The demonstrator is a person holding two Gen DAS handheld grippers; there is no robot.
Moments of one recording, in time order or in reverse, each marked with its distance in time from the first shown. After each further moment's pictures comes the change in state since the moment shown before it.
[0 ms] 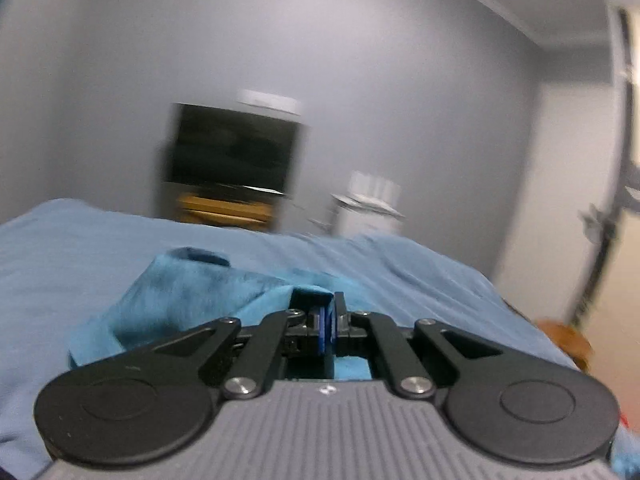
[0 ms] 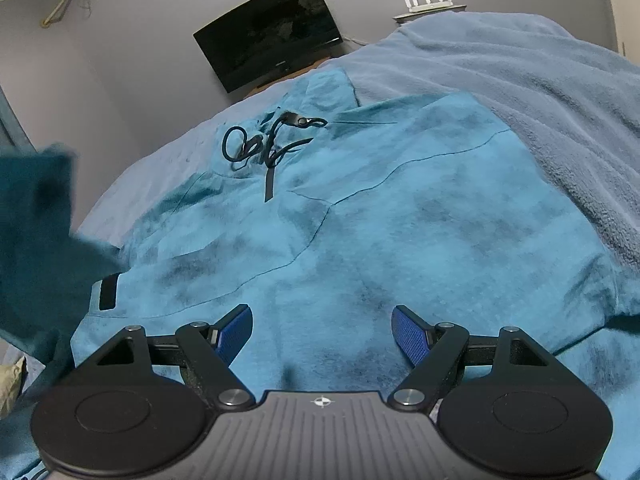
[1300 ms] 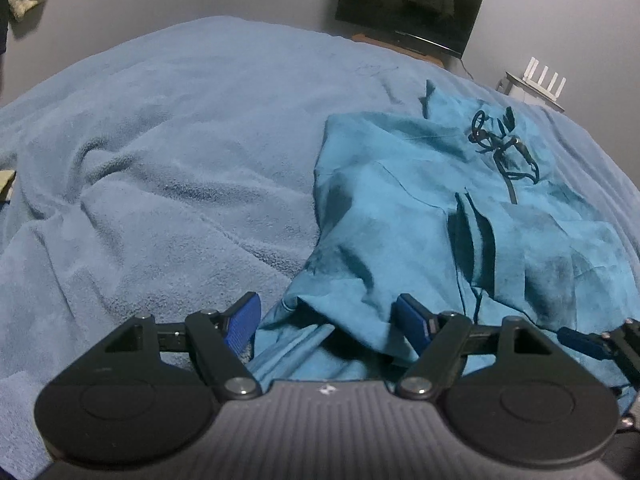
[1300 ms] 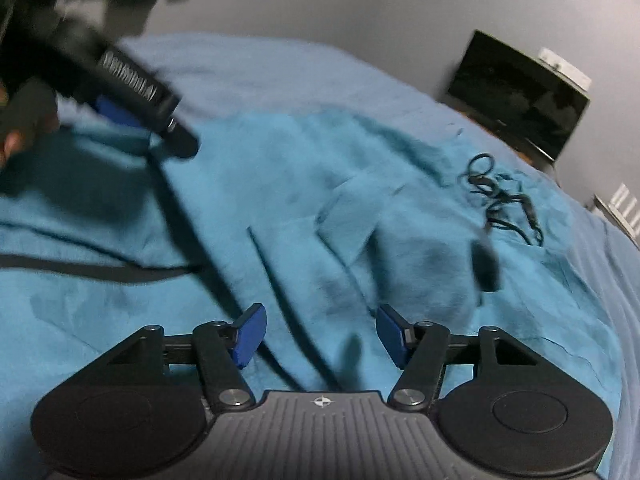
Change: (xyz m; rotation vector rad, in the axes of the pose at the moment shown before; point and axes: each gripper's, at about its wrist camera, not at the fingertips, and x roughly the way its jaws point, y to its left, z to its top) left arm -0.028 0.092 -0.158 -0.280 0.408 0.473; right arm 0.041 0.177 -0.073 -1.016 0.082 0.048
